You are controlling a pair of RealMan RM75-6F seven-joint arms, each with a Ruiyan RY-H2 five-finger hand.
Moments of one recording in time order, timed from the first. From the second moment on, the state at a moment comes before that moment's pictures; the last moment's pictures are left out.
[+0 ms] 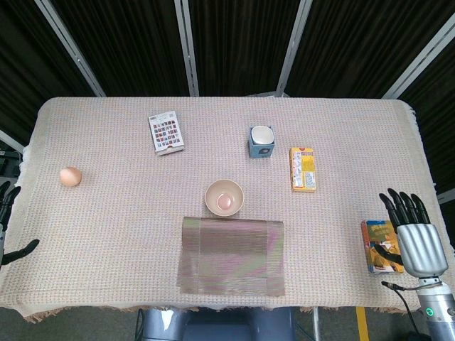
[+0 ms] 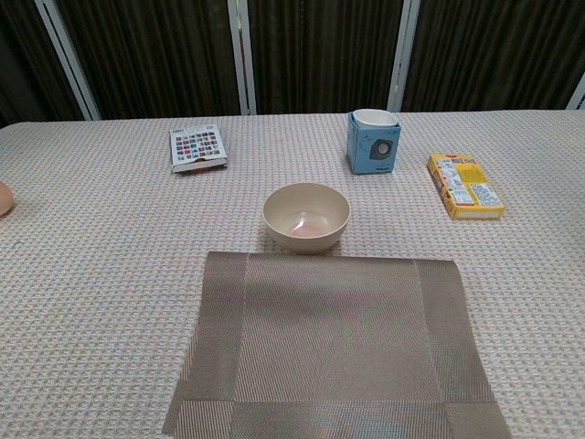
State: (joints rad) left arm -0.06 -1.03 -0.08 -1.77 1.48 1.55 0.15; right arm 0.19 -1.09 -0.03 -1.66 -1.47 1.56 -0.16
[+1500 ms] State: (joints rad) left arm -0.87 -1.66 -0.20 -1.23 1.53 0.76 0.22; right arm 0.15 -1.08 0.09 -1.60 -1.33 1.47 -0.10
